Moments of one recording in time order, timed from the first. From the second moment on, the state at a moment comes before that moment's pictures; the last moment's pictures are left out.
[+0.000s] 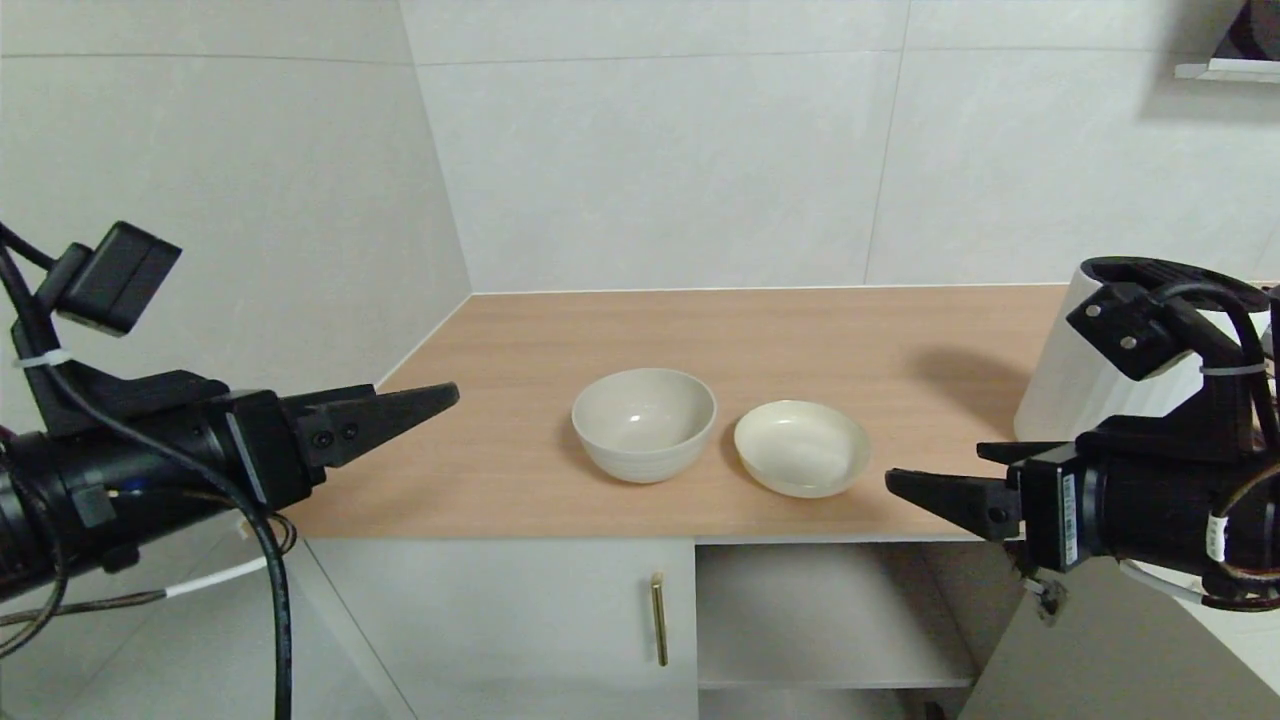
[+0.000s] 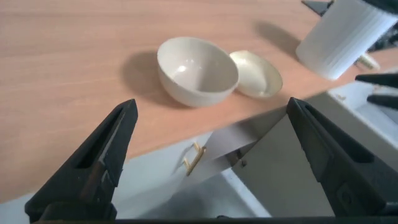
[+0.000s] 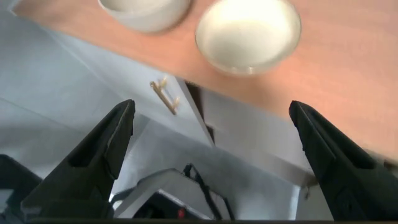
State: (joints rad) left arm -0.25 1.24 -0.69 -0.35 -0.32 -0.27; right arm 0.63 1.33 -0.79 -0.14 -0.06 0.21
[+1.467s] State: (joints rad) left arm -0.46 1.80 -1.12 -0.11 0.07 -0.67; right arm 0.55 1.68 -1.09 -0.05 -0.16 0.40
